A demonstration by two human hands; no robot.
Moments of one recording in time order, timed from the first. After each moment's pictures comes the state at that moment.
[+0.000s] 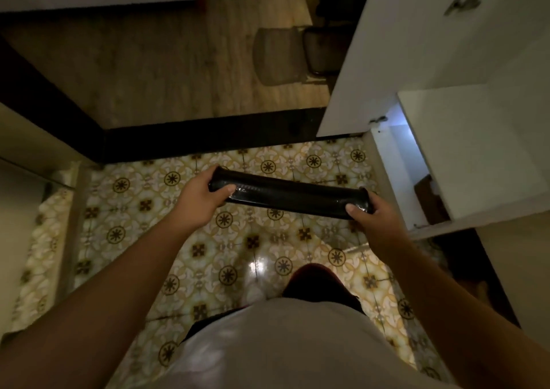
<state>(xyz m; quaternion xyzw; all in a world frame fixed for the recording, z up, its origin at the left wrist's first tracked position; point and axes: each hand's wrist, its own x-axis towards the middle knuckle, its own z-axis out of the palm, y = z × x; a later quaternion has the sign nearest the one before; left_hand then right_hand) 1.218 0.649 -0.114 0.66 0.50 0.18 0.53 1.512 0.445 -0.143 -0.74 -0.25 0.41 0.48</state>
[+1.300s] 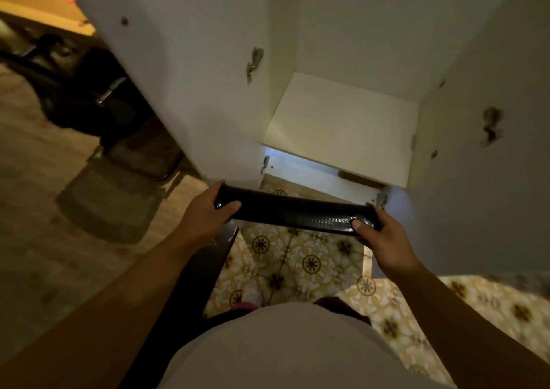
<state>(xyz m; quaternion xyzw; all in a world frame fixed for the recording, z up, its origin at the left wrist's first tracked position) 1.757 1.018 -0.118 0.88 0.07 -0.08 0.47 1.717 0.656 -0.171 -0.74 0.13 0.10 0.66</state>
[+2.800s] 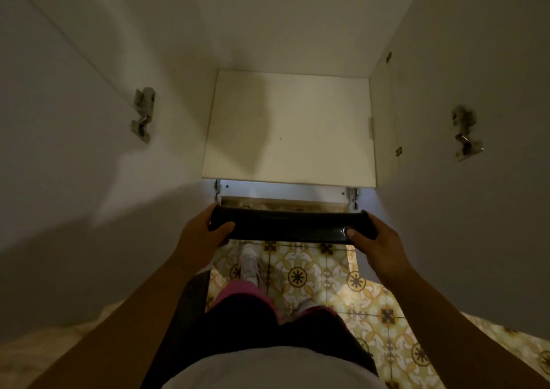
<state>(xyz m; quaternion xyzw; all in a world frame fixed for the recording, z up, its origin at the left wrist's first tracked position) 1.972 0.923 -0.208 0.80 0.04 -0.26 0.55 1.853 0.584 -0.213 -0.72 0.30 0.06 0.62</state>
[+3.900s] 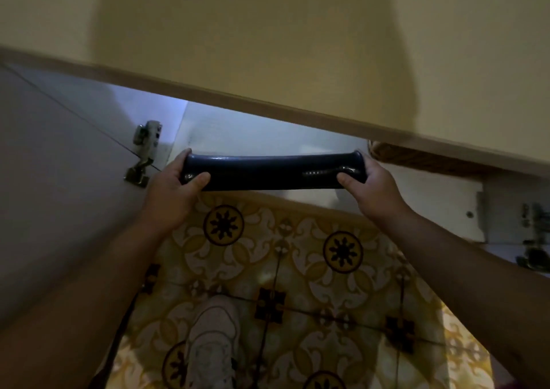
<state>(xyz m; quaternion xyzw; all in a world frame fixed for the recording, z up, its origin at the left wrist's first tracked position) 2.155 0.931 -0.824 0.86 0.07 -0.15 0.49 2.121 0.582 -0.824 -0.86 0.17 0.10 0.48</state>
